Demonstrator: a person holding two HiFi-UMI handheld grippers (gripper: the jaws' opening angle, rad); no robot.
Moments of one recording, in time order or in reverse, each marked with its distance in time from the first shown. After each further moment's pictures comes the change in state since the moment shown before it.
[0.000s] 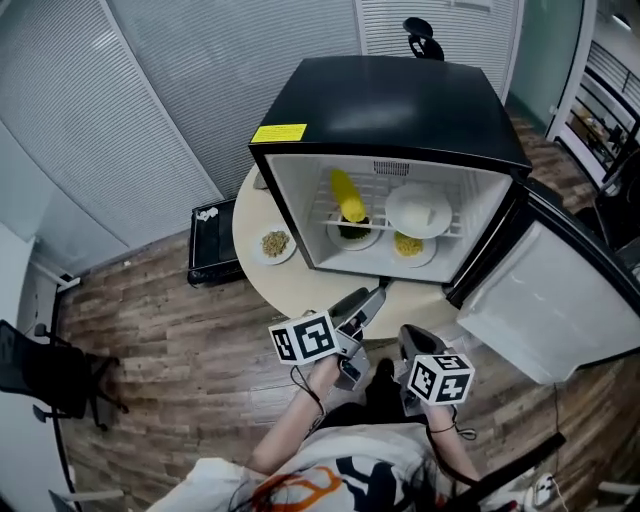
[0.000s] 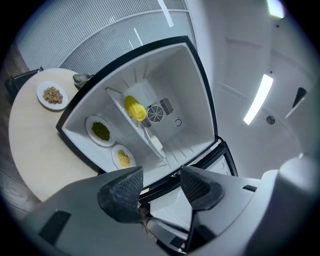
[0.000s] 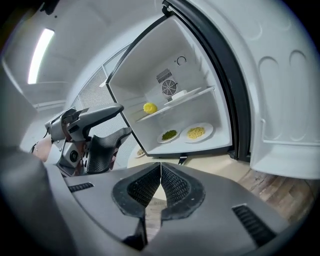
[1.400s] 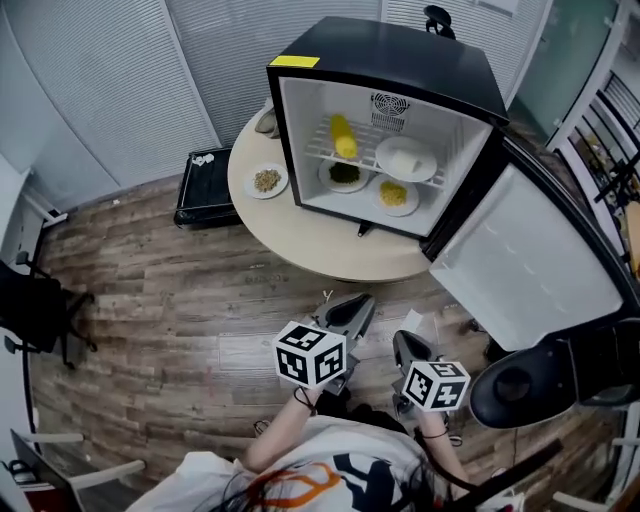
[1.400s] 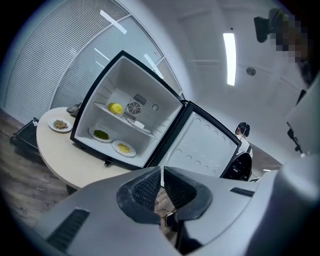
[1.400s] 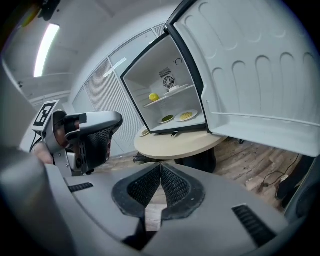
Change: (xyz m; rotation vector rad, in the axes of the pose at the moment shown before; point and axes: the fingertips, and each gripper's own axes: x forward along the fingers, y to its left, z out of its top) left arm -0.063 -0.063 -0.138 0.394 0.005 0.145; right arm -0.130 -0.019 -0.091 -0.053 0.121 0.010
